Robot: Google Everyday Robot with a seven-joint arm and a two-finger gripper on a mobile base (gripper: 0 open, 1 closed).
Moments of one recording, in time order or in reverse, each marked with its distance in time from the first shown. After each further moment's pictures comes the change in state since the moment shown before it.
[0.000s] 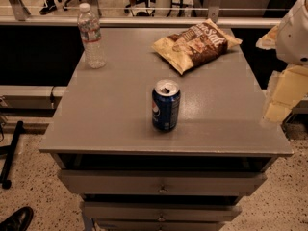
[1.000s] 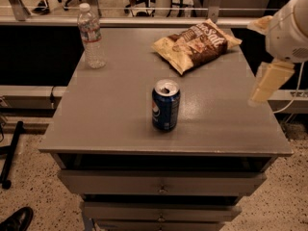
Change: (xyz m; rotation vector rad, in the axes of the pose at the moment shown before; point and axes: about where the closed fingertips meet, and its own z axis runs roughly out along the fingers) arm -0.004 -0.073 0.033 0.212 -0.096 -0.142
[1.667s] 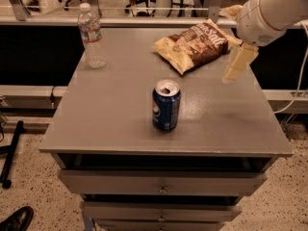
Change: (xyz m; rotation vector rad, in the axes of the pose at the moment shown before) arm -0.035 -0.072 0.060 0.054 -0.157 -0.111
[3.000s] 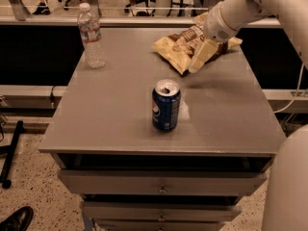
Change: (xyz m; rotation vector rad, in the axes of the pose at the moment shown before) arm -0.013 -0.059 0.118 -0.102 -0.164 0.171
